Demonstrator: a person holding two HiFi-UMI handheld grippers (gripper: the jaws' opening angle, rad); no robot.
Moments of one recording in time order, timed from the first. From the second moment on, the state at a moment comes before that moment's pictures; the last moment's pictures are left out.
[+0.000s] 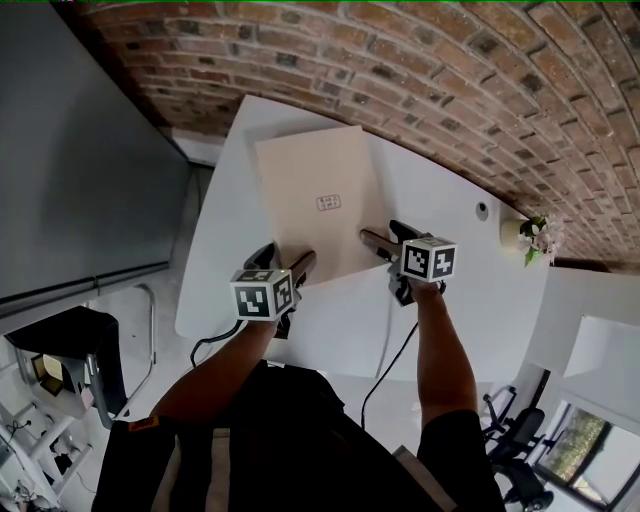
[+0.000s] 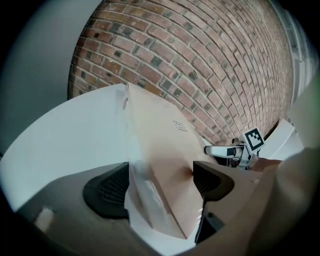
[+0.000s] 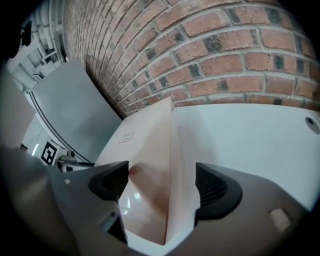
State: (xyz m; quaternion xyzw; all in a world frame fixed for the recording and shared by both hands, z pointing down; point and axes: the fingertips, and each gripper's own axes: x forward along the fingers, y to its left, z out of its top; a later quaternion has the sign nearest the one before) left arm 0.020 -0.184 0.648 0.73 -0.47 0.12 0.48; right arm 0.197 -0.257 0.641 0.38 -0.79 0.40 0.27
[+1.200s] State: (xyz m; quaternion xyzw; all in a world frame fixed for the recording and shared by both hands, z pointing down) left arm -0.017 -0.151 0.599 0.79 -0.41 0.12 0.44; right arm 0.146 -0.179 0.564 0.48 -0.79 0.34 0.18
